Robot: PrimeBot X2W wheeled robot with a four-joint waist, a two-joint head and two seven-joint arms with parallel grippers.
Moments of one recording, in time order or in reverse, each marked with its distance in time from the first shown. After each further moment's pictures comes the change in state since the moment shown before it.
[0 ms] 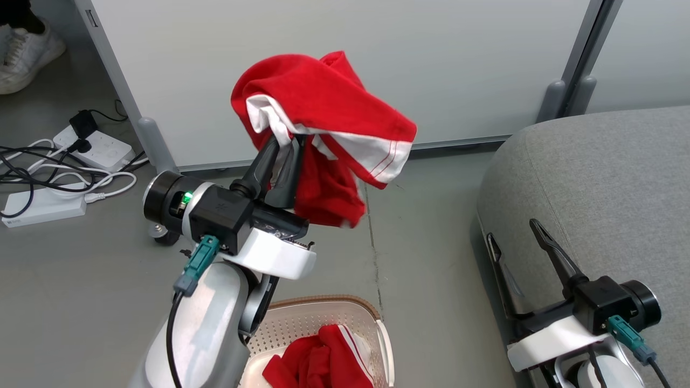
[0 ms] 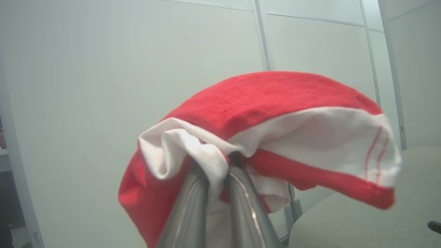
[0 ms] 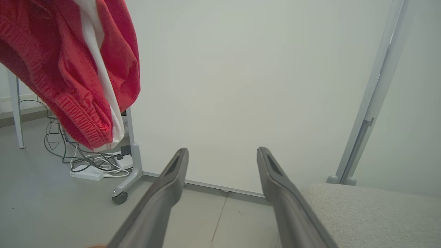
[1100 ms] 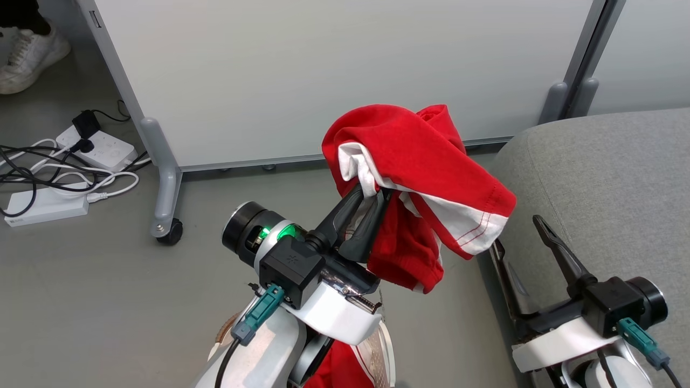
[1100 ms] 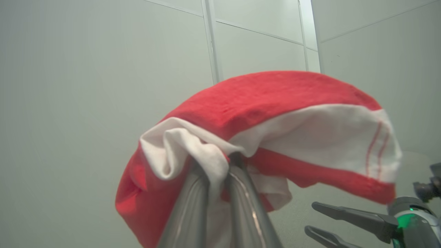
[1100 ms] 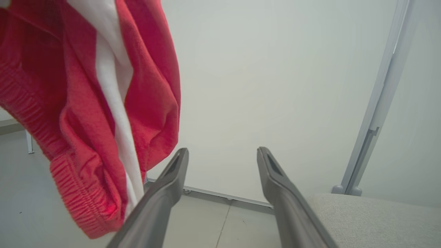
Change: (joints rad) left arm 0.054 -0.003 -0.236 -0.128 -0.111 0.019 0.000; right arm 0.014 -0.031 0.018 -0.057 0.033 0.000 0.000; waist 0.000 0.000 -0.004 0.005
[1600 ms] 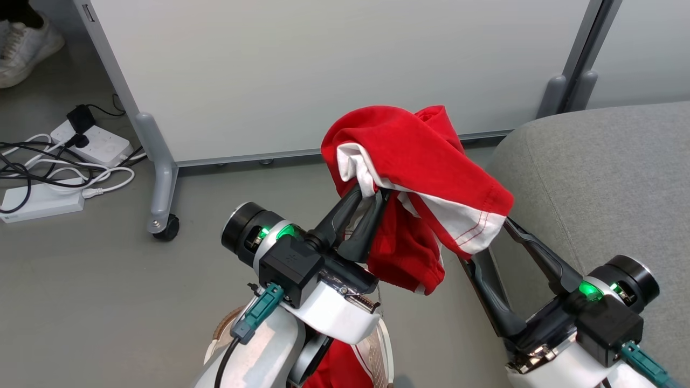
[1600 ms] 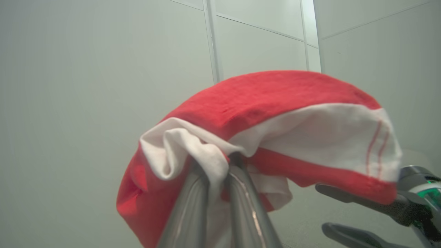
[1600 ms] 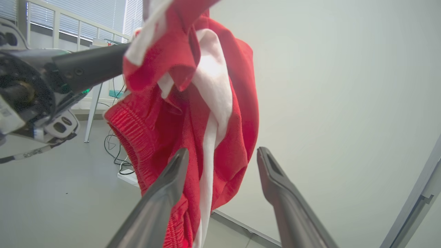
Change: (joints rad) left arm 0.001 0.000 0.004 0.005 0.000 -0.003 0.000; right arm -0.013 -0.171 0.191 -0.228 0.044 0.000 -0.001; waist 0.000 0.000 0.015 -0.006
